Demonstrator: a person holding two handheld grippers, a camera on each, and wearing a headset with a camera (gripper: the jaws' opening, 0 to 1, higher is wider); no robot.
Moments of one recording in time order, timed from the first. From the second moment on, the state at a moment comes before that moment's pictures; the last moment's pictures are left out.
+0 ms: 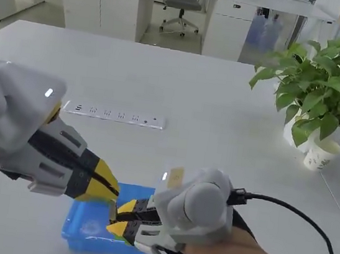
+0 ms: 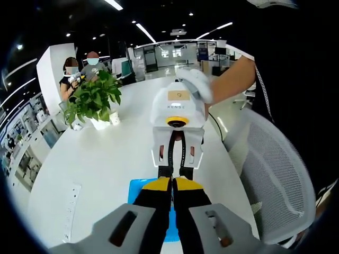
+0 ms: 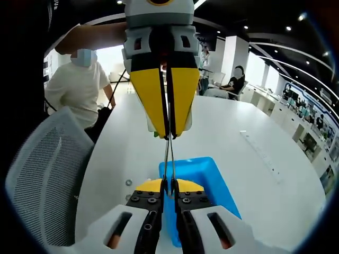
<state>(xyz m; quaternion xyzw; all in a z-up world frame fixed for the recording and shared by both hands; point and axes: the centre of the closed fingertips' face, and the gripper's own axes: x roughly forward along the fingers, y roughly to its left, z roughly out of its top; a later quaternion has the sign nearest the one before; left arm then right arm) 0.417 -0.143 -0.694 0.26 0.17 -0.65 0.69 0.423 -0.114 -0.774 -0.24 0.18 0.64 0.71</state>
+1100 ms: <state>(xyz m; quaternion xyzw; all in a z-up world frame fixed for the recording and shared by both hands) 0.466 -0.152 -0.758 0.28 0.21 -0.65 0.67 0.468 -0.123 -0.838 -0.24 0.24 0.63 0.70</state>
